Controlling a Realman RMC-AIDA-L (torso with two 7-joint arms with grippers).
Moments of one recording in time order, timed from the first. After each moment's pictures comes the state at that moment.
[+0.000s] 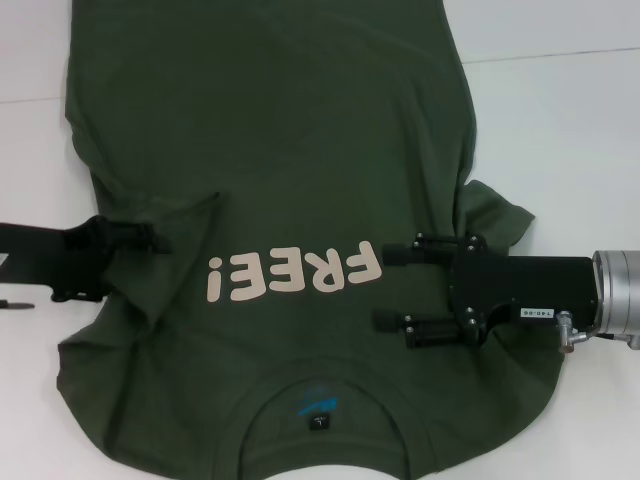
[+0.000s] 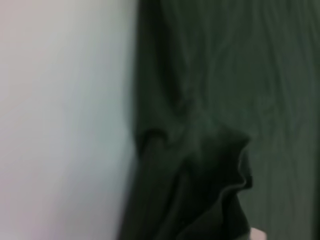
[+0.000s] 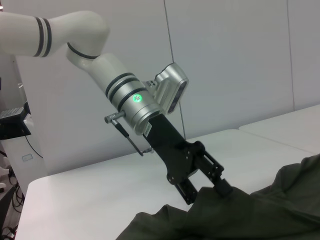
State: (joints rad) left arm -0.69 -2.09 -2.52 -0.80 -0.62 1.42 -2.87; right arm 0.44 2.07 -0.81 -0.56 -1.85 -1.63 1.13
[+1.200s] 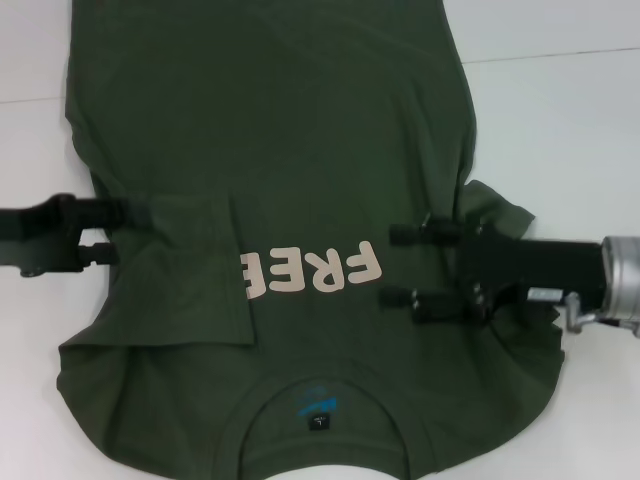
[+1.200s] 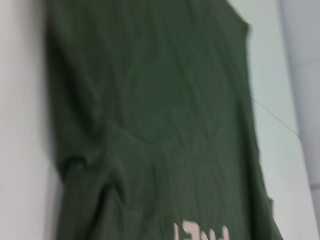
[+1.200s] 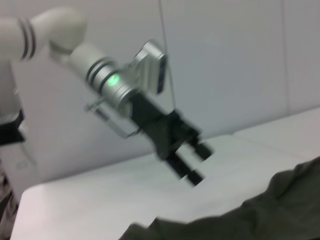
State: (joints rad) left arm -0.60 -2.07 -2.53 -0.96 -0.81 1.60 -2.69; right arm 0.44 2.06 -0.78 -0.56 -1.84 -1.64 1.15
